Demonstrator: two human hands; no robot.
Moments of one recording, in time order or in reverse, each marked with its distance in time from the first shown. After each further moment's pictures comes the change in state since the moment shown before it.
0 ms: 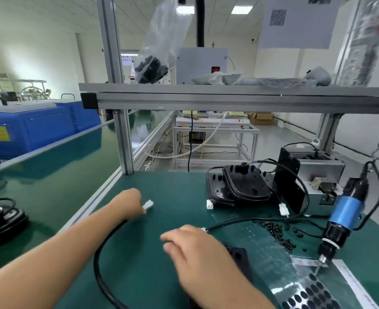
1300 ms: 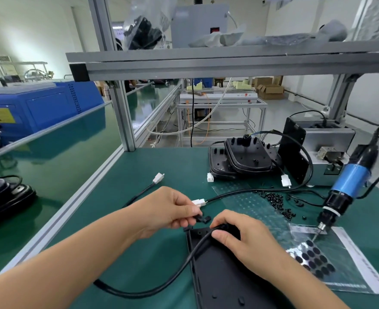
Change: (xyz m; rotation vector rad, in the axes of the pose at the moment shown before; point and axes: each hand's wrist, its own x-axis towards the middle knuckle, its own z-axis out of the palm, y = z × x) left_hand -0.117 0.083 0.011 -0.994 -0.383 0.198; right_hand -0.050 0.089 -0.018 0.151 0.036 0.145
